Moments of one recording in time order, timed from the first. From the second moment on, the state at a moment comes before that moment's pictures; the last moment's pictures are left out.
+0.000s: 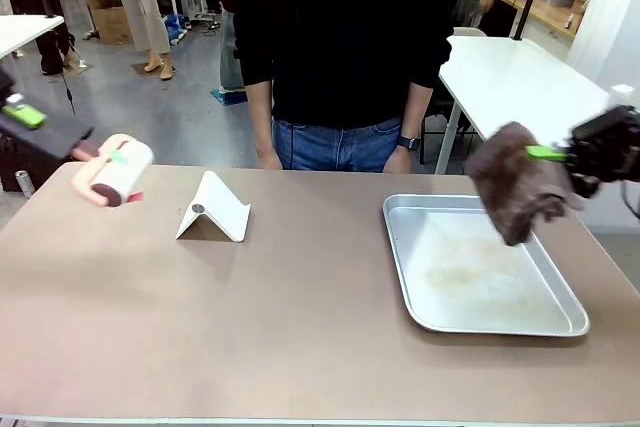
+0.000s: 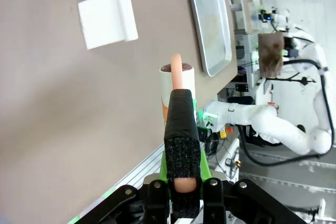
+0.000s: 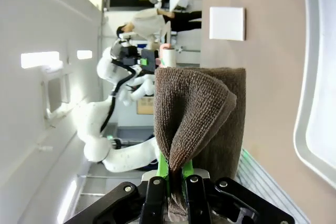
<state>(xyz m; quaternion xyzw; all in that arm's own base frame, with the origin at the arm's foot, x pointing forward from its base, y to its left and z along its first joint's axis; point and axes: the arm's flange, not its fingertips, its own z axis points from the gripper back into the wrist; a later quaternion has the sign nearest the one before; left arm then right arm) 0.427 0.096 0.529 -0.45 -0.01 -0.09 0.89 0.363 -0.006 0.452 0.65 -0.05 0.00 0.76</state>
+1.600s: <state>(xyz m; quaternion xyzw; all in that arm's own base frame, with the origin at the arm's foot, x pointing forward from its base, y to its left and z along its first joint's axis) 0.484 -0.076 0.473 -0.44 -0.03 -0.05 0.90 0.437 0.219 0.373 0.50 -0.07 0.03 0.86</state>
